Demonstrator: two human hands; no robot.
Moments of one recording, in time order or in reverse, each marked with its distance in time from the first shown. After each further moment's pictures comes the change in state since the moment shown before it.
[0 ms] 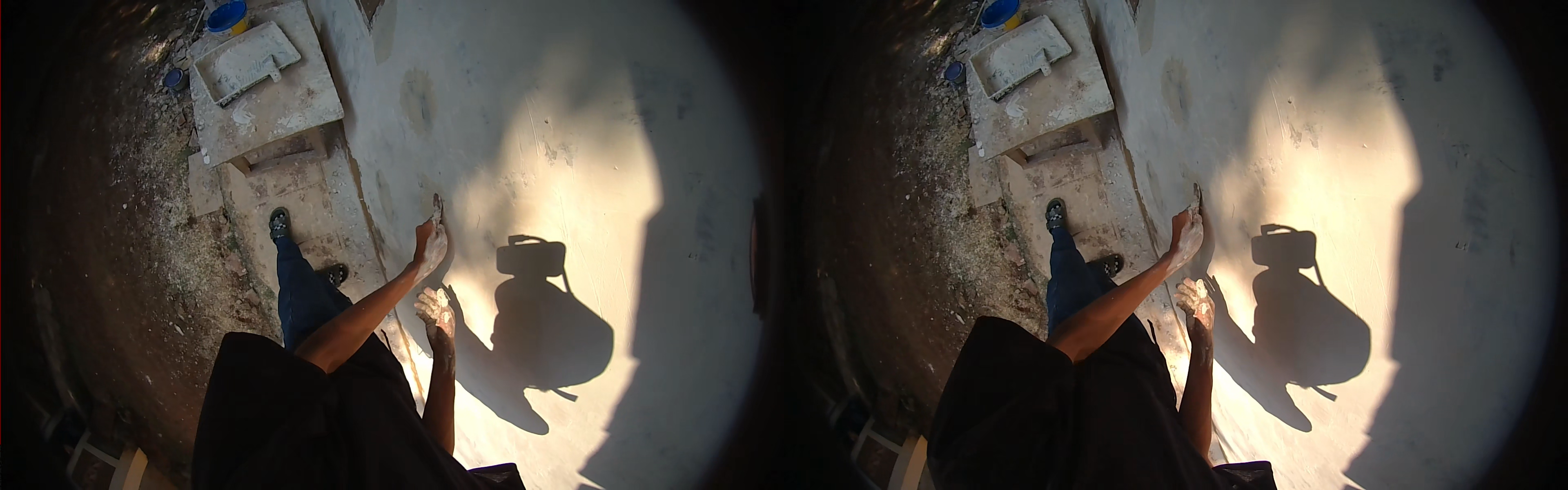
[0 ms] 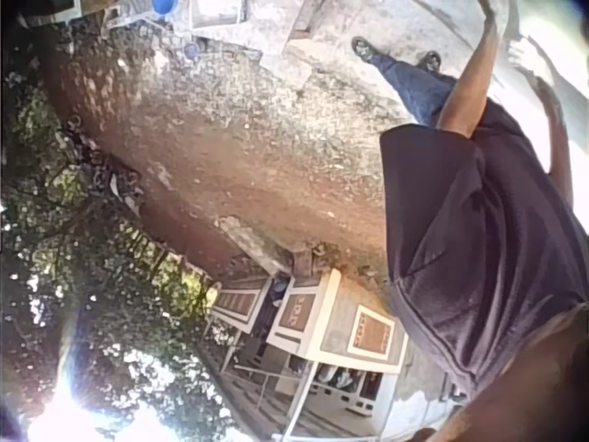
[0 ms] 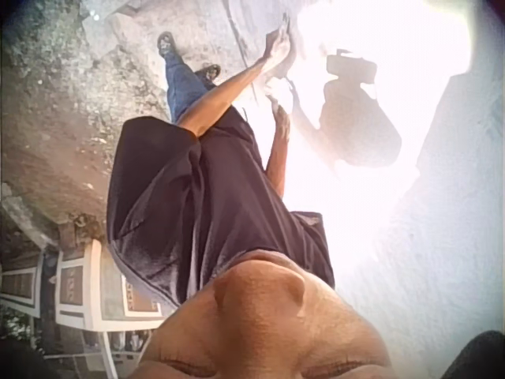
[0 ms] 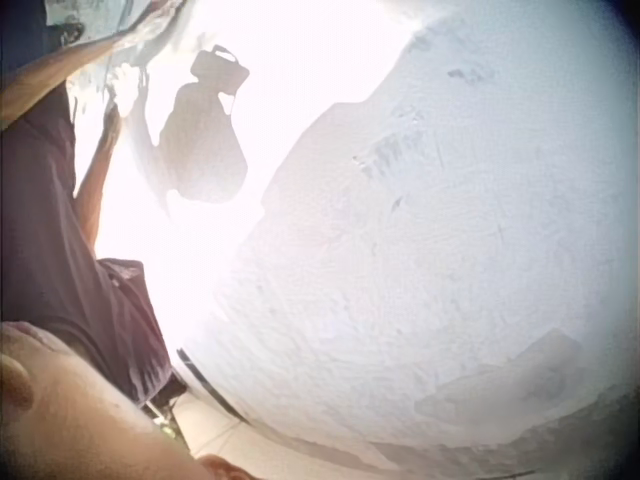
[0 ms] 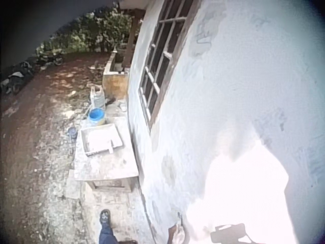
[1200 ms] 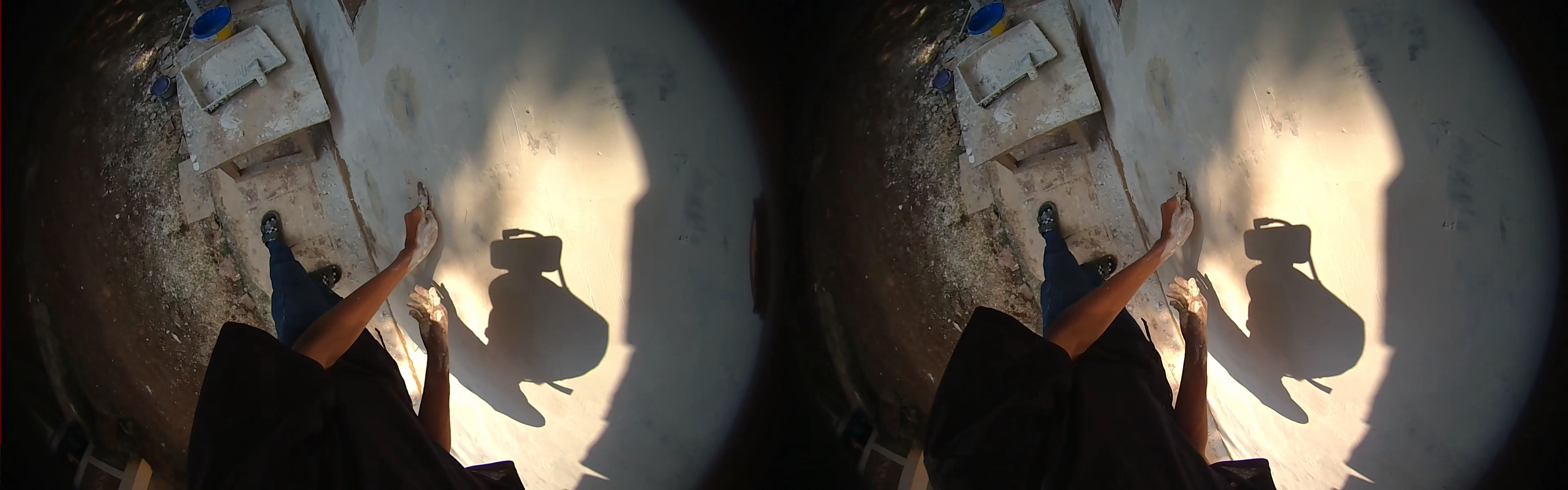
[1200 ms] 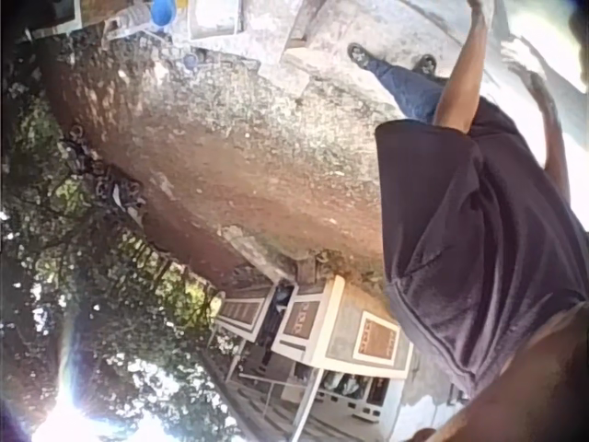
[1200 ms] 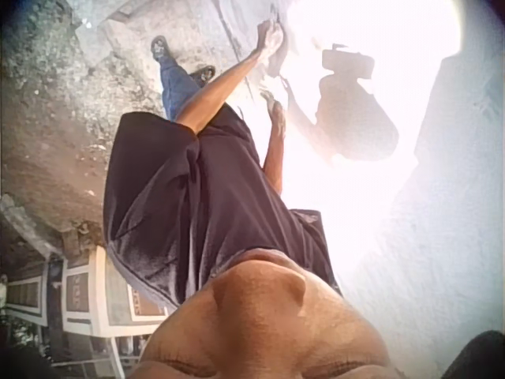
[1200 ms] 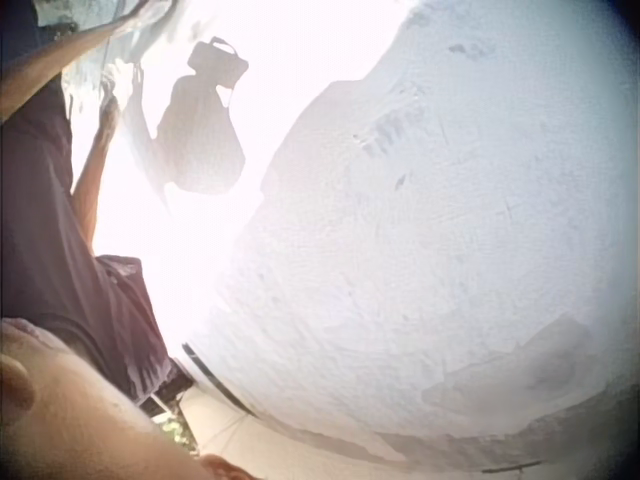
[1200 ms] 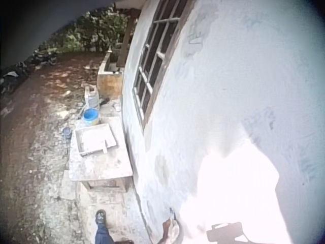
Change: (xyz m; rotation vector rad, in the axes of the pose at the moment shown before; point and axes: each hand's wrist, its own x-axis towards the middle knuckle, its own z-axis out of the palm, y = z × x) left_hand 0.011 0.030 -0.007 0.363 0.119 0.246; right_hand -0.008 0.012 -0.006 0.492 -0.089 0.025
